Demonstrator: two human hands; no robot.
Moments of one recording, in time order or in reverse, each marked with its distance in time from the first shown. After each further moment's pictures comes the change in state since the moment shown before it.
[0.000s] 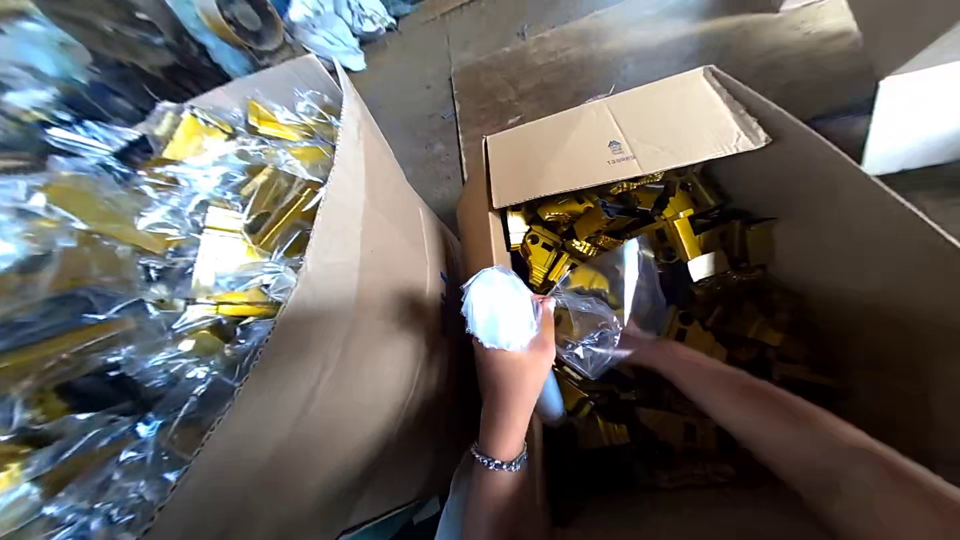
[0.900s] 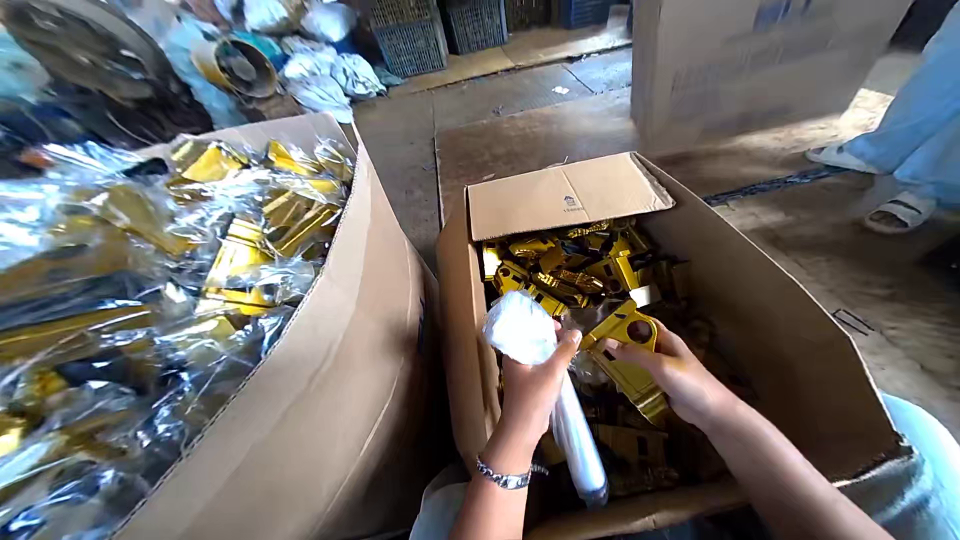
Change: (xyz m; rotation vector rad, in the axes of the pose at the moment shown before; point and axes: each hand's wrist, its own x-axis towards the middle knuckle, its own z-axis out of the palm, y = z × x) left_hand -0.034 0.060 0.003 -0.721 -0.276 -0.468; right_hand -0.148 -0.041 -0.027 0.855 0.547 -0.164
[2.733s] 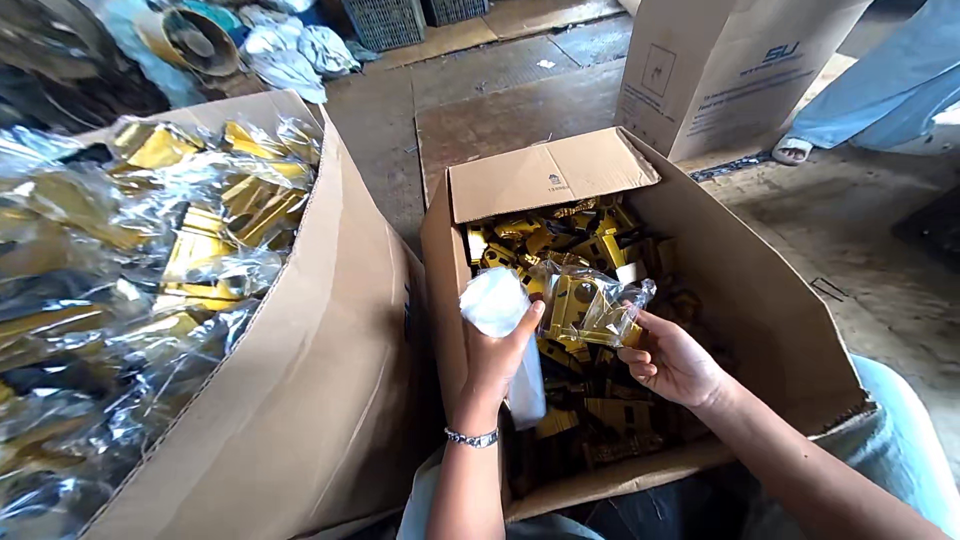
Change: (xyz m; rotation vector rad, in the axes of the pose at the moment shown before) left_hand 0.023 -0.009 -0.026 0.221 0.000 0.072; right_hand -0.004 0.004 -0.016 0.784 -0.006 0.524
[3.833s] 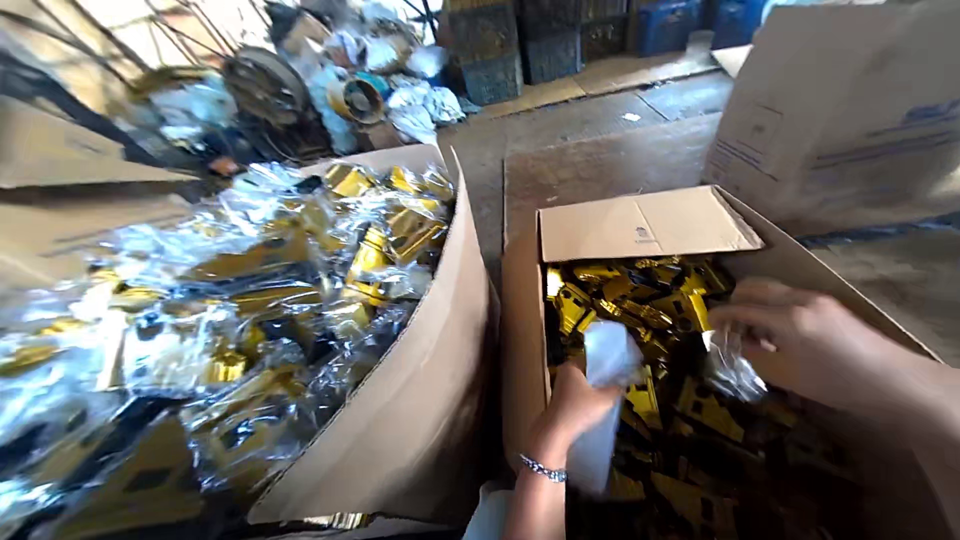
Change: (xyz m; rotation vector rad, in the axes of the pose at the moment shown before) left_hand -0.007 0.027 -0.016 0.342 -0.223 -0.162; right_hand -0.021 -0.089 0.053 -1.852 -0.155 -1.316
